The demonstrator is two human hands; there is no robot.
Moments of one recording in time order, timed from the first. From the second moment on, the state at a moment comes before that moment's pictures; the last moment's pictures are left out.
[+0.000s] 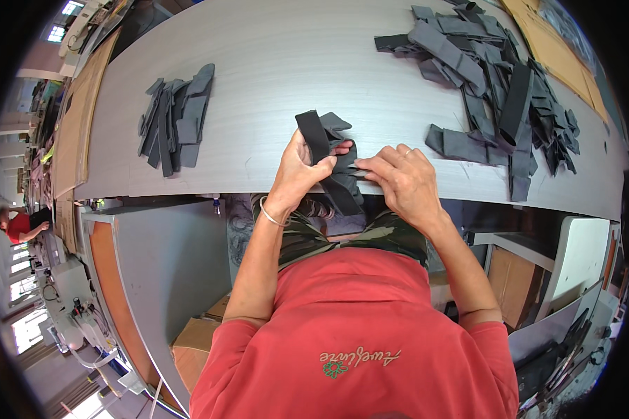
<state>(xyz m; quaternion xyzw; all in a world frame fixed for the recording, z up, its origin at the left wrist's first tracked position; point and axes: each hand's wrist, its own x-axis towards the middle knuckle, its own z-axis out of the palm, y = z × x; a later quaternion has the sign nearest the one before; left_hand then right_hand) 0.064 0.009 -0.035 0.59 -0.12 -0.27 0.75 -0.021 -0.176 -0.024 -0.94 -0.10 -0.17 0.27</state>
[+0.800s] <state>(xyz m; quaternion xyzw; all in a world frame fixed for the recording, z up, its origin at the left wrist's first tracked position) 0.064 0.007 -0.034 0.58 -0.13 -0.28 0.75 -0.006 -0.167 -0.038 -0.95 -0.16 -0.15 0.23</state>
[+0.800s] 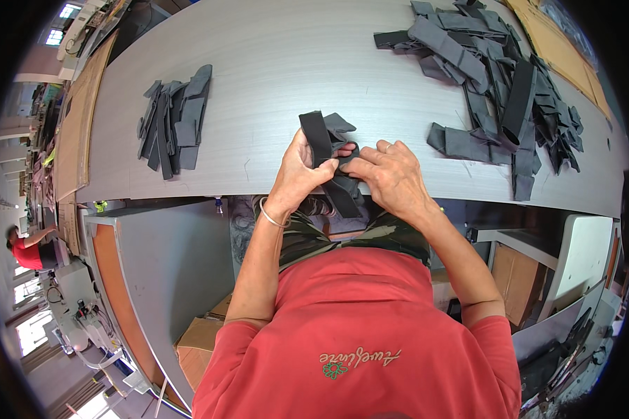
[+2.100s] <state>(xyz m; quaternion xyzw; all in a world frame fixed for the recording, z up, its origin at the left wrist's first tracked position) 0.067 0.011 -0.038 0.58 -0.15 -0.28 0.75 -0.017 -0.149 -0.031 -0.93 -0.02 -0.16 0.34</state>
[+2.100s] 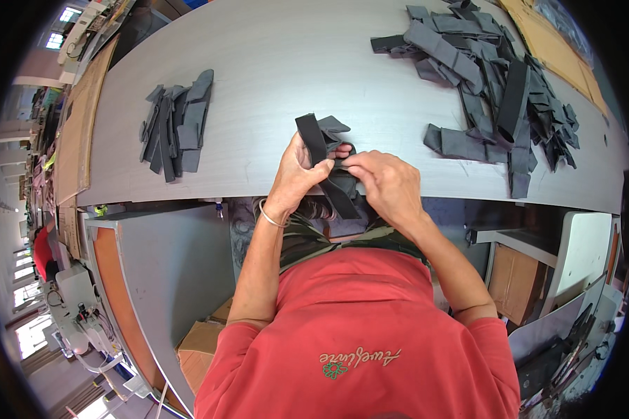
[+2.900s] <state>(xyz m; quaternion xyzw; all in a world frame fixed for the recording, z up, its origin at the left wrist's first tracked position) 0.052 0.014 -0.029 0.57 -0.15 -0.24 0.77 -0.026 -0.154 -0.032 -0.89 0.02 0.00 0.46</state>
